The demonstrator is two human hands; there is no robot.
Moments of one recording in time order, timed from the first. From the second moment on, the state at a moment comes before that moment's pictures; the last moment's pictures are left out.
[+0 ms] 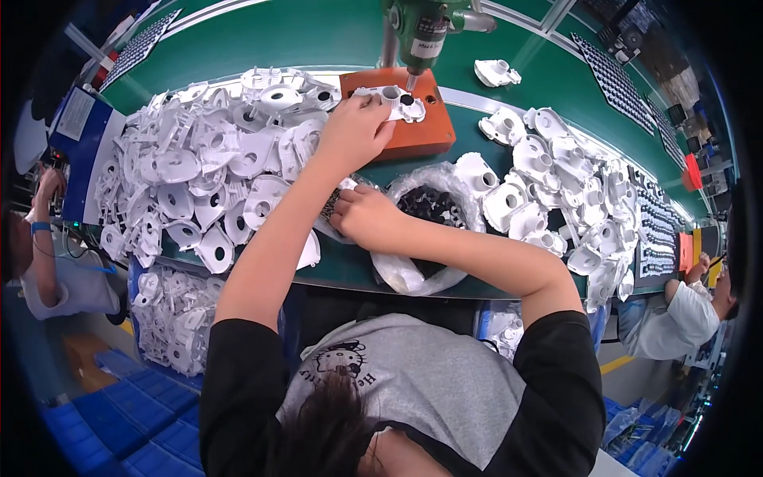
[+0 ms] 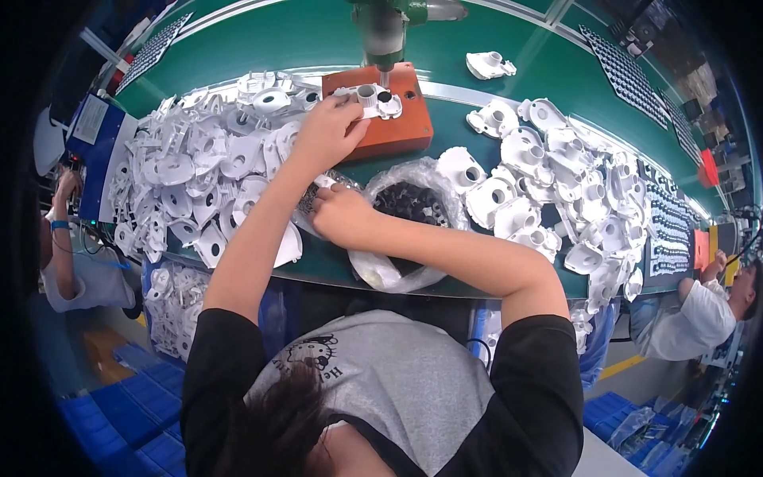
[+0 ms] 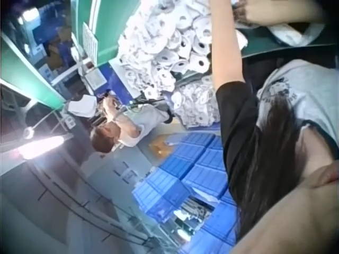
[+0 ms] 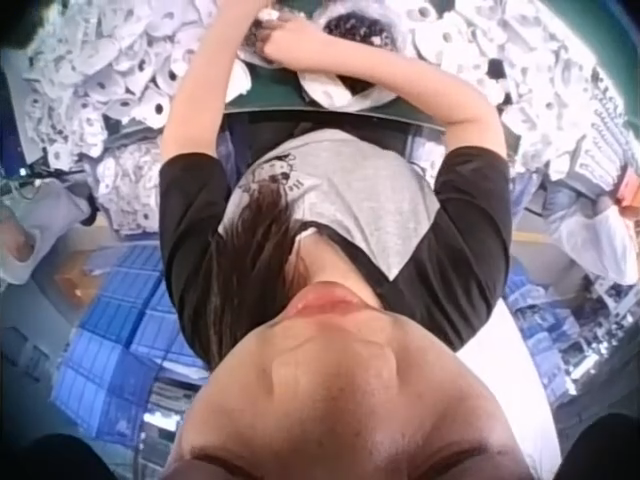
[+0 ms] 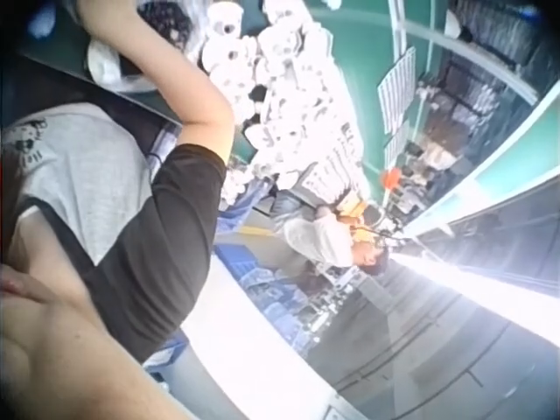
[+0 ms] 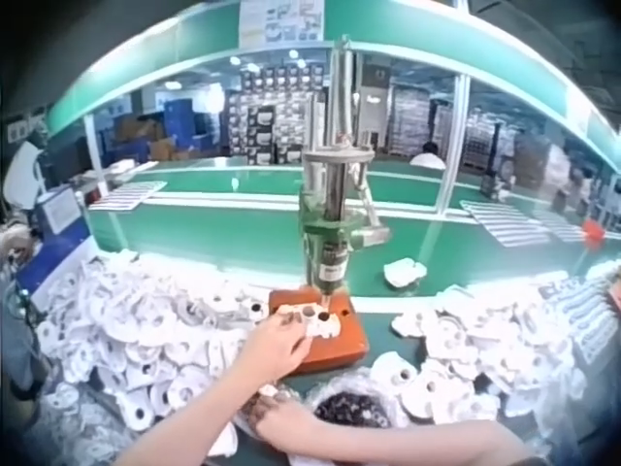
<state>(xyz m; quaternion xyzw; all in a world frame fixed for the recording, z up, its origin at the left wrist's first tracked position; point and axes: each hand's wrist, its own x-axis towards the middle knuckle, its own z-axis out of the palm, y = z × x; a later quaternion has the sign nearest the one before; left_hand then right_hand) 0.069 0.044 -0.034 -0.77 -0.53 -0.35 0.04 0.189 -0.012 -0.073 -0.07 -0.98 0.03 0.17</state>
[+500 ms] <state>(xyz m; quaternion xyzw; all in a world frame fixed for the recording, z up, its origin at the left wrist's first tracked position) 0.085 0.039 -0.041 -0.78 -0.54 -0.32 0.11 0.265 0.118 0.001 -0.41 -0.77 0.37 0.31</state>
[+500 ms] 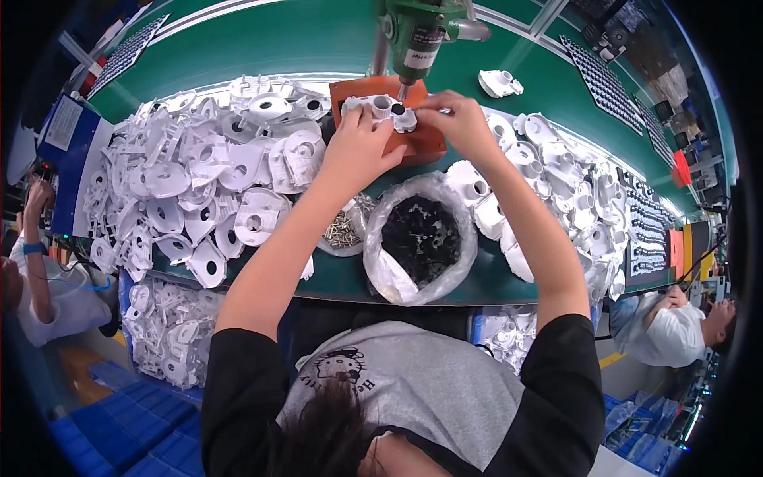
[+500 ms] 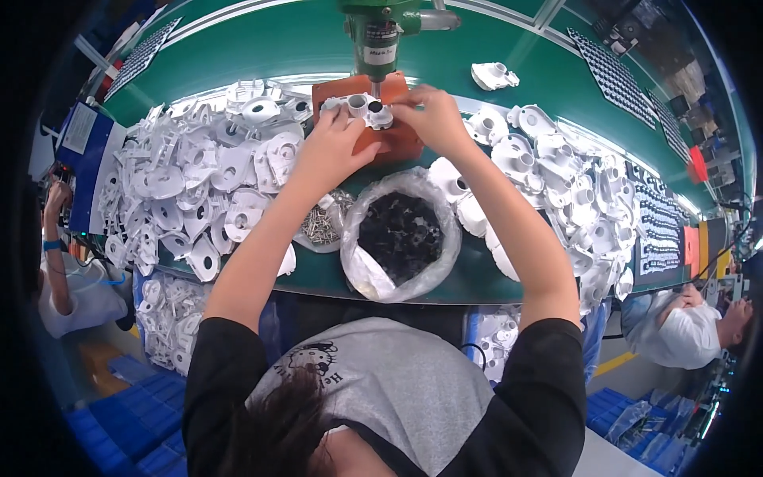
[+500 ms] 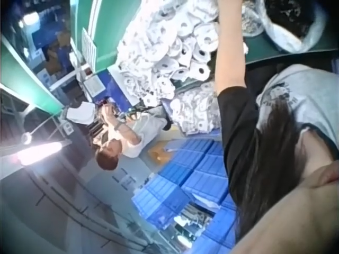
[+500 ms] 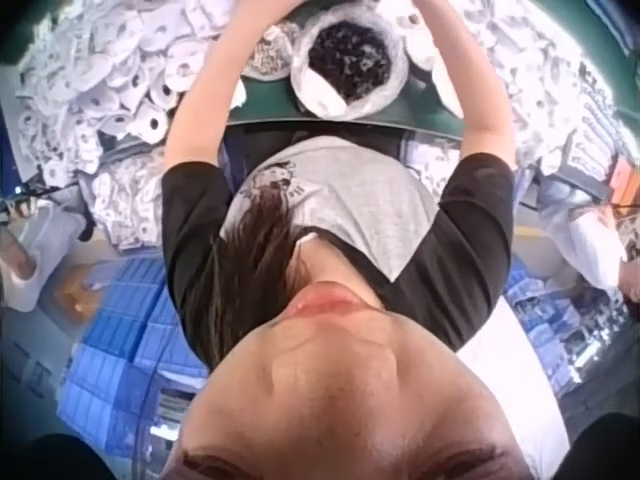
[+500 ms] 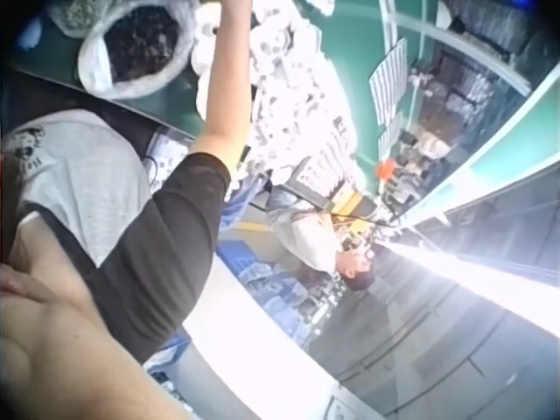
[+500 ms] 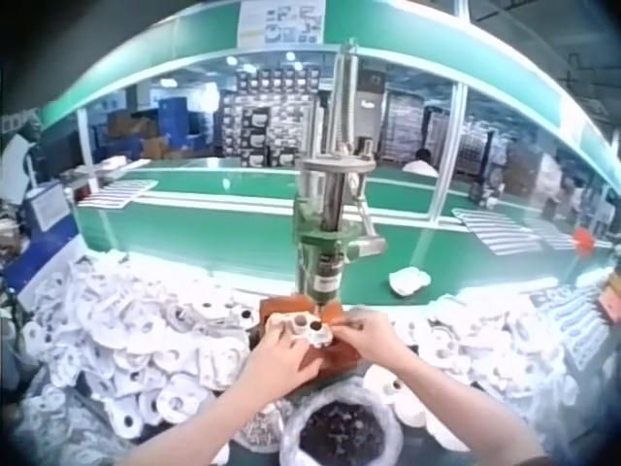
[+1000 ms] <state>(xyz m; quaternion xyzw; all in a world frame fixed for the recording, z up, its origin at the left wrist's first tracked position) 0.086 0.038 -0.040 -0.77 -0.55 -0.29 0.10 0.242 0.151 -0.034 -0.34 -0.82 0.27 0.38</state>
